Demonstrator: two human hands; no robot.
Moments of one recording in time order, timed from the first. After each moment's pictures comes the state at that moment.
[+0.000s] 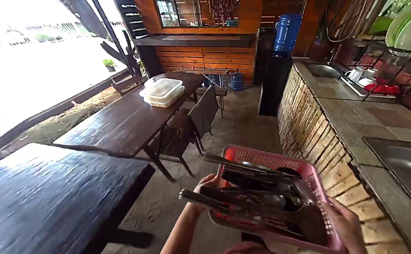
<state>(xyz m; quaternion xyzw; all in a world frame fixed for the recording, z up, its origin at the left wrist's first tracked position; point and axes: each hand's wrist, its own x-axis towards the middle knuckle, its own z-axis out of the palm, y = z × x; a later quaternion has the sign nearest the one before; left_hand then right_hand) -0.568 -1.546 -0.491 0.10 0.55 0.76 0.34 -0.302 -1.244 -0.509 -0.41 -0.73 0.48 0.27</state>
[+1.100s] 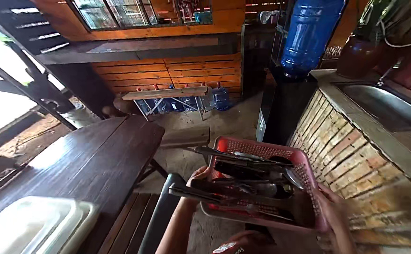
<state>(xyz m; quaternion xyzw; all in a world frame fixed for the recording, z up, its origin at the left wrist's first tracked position) -1.480 -0.989 -0.526 0.12 0.59 0.73 0.33 -1.192 -0.736 -0.553 -0.48 -0.66 0.49 0.31</state>
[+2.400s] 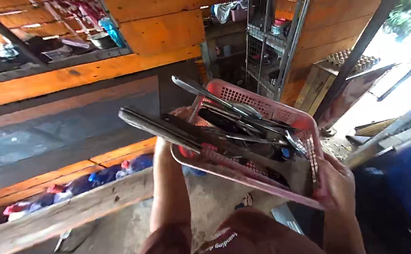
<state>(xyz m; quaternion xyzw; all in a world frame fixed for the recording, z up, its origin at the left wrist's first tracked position) -2.347 -0.175 -0.366 0.27 0.66 0.68 0.17 -2.066 -0.071 -0.501 -0.49 -0.46 0.50 0.54</state>
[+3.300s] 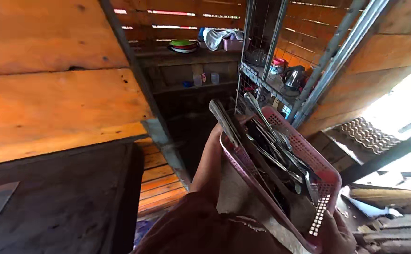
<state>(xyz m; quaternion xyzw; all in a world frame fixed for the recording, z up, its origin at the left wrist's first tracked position) -2.623 0.510 -0.473 0.41 0.39 0.69 0.46 -2.266 0.435 -0.540 -0.58 -0.44 0.39 0.57</state>
